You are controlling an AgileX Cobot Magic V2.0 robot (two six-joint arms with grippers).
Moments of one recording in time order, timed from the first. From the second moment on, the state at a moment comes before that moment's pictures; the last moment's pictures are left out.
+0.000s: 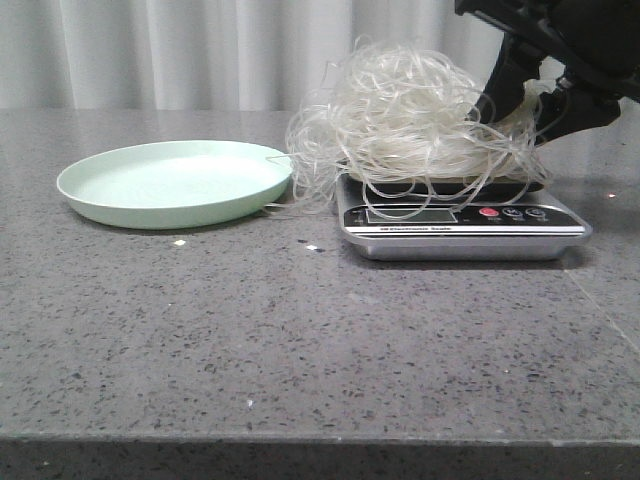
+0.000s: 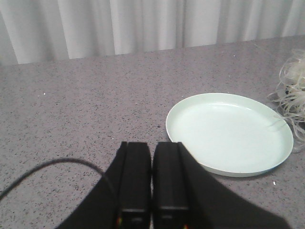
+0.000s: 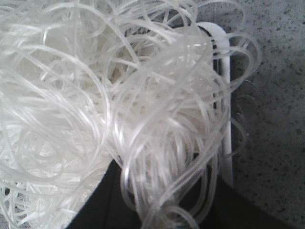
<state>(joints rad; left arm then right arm) -0.19 0.47 -0.46 -0.02 0.29 0.05 0.24 1.46 -1.01 0.47 0.50 0.06</state>
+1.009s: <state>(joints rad) -0.19 0.47 -0.46 -0.02 0.29 0.05 0.25 1.47 -1.66 0.49 0.73 0.06</state>
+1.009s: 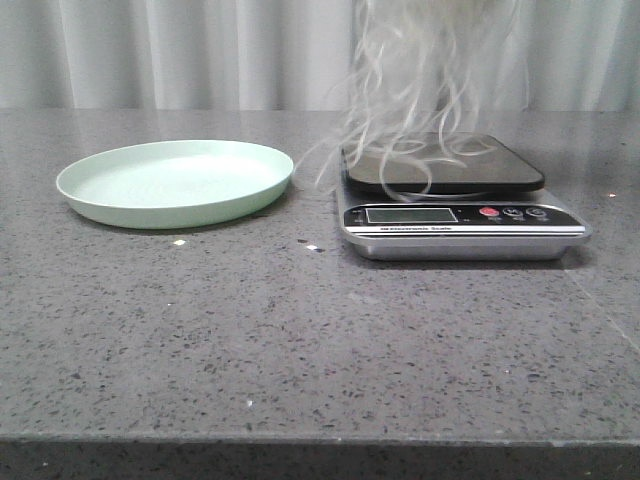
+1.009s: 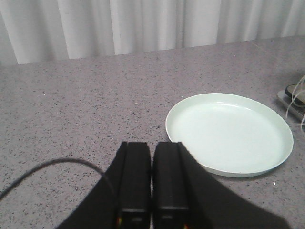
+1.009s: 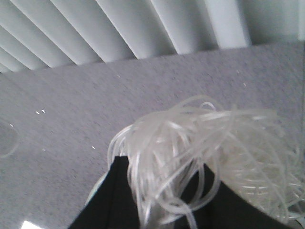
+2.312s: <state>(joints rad) -0.19 0.47 -0.46 -0.02 0.26 0.05 0.61 1.96 -1.84 0.52 0.78 0.00</state>
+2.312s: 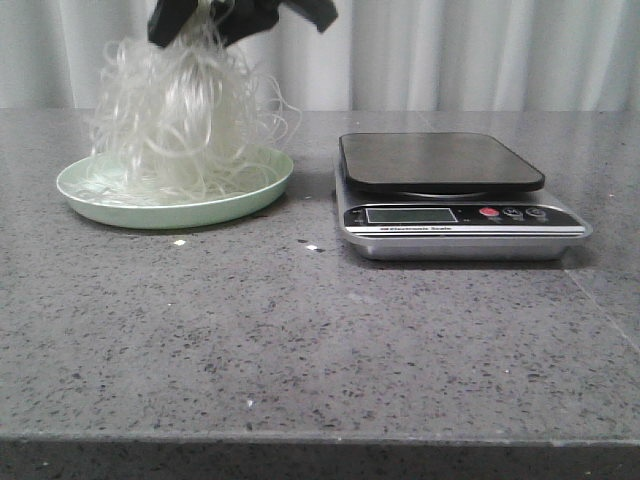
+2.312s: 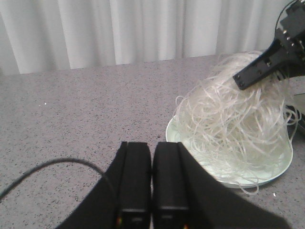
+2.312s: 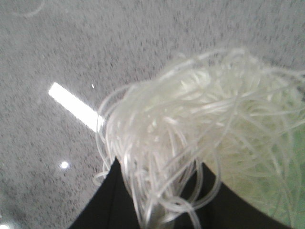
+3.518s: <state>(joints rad) -0.19 0.47 -0.46 -0.02 0.26 0.05 0.61 1.99 -1.87 0.51 0.91 -0.01</state>
